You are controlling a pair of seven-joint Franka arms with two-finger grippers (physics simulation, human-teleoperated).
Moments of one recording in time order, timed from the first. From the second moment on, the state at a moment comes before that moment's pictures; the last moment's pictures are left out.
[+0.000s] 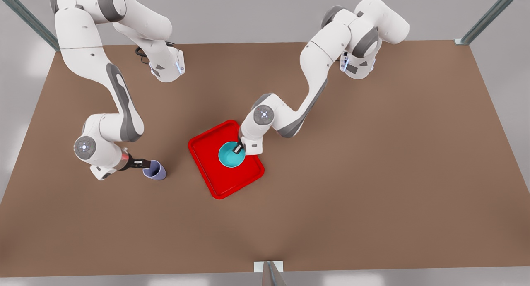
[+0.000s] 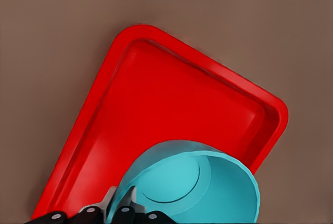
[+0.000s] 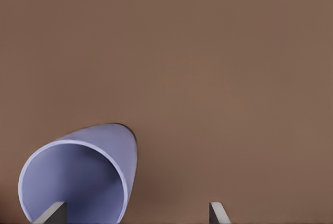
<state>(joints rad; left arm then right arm) -0.77 0.86 -0.06 -1.23 -0.25 2.31 -1.67 -0.23 0.39 0.21 -1.97 -0.06 2.24 0.05</state>
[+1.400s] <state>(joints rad) -0.18 0.19 0.20 -1.48 -0.02 1.51 -0.01 -0.22 0.48 0.21 -1.94 -0.06 2.25 0.07</state>
